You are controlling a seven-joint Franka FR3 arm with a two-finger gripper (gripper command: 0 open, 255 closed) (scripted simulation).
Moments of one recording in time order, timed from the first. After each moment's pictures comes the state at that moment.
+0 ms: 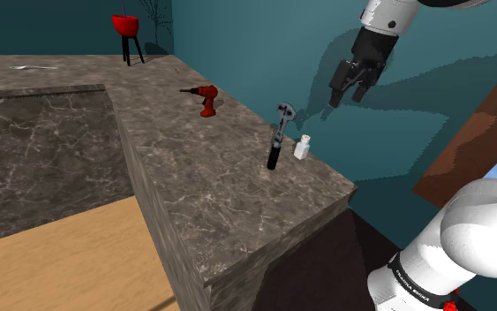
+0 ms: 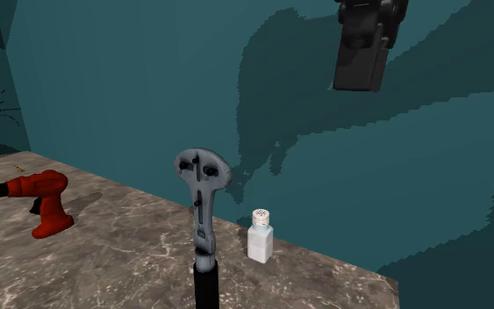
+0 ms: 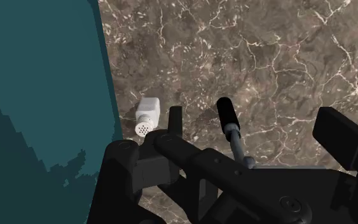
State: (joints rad) arm 0.01 -0.74 0.05 -2.35 0.00 1.69 0.14
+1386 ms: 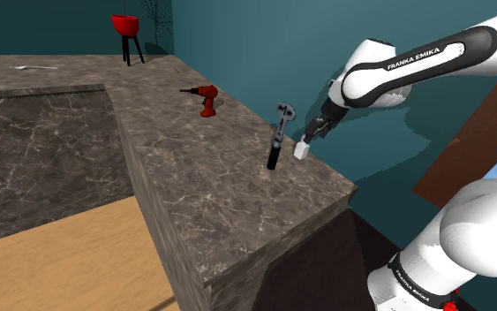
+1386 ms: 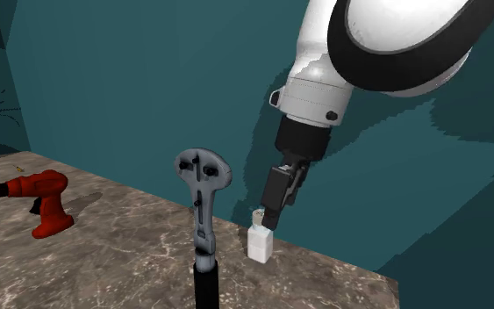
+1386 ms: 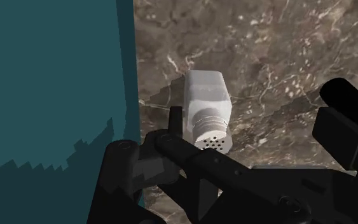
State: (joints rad) arm 0.00 -0.37 -0.23 -2.63 -0.01 2.48 -0.22
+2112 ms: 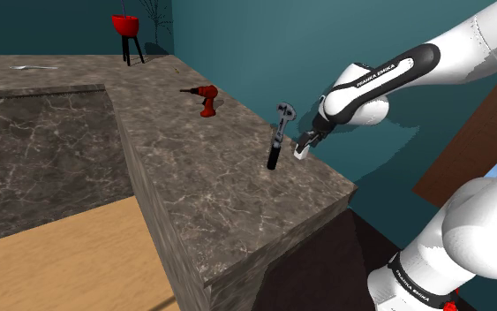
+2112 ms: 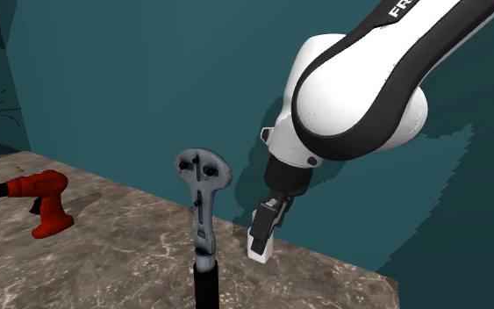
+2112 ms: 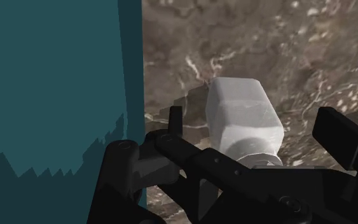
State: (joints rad) arm 0.06 -0.16 -0.30 -2.62 0.11 2.70 -0.36
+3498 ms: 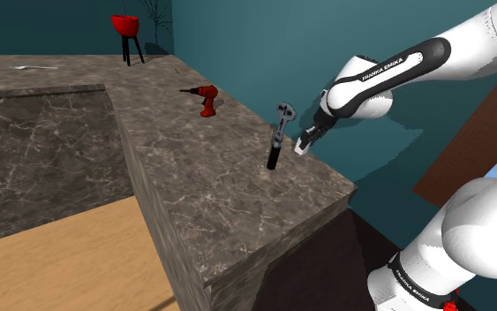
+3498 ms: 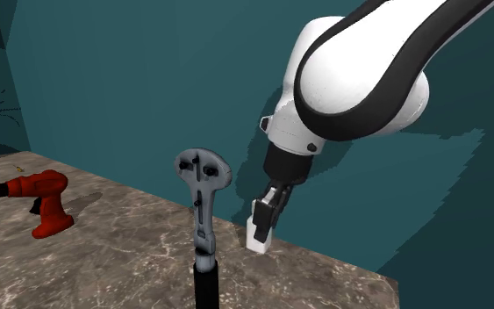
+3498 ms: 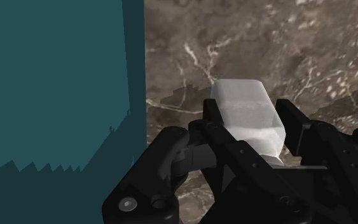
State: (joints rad) arm 0.05 -0.20 -0.29 -2.60 0.07 2.65 -0.33
